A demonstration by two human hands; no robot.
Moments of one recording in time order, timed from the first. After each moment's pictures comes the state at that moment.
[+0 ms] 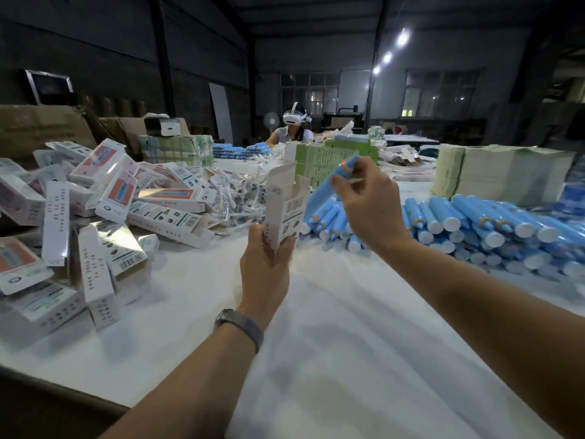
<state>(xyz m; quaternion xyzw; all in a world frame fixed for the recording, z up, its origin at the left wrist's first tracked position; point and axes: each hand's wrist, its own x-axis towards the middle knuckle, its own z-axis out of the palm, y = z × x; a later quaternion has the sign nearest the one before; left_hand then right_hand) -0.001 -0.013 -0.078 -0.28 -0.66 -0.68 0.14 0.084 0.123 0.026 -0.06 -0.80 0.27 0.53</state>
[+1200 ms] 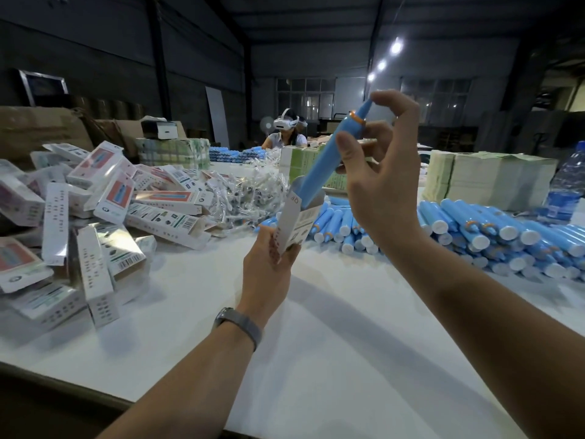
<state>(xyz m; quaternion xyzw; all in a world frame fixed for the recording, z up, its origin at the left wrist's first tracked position) 0.010 -0.013 -0.072 -0.30 -0.71 -0.63 0.12 0.127 0.073 0.069 0.06 -0.70 0.33 0.63</state>
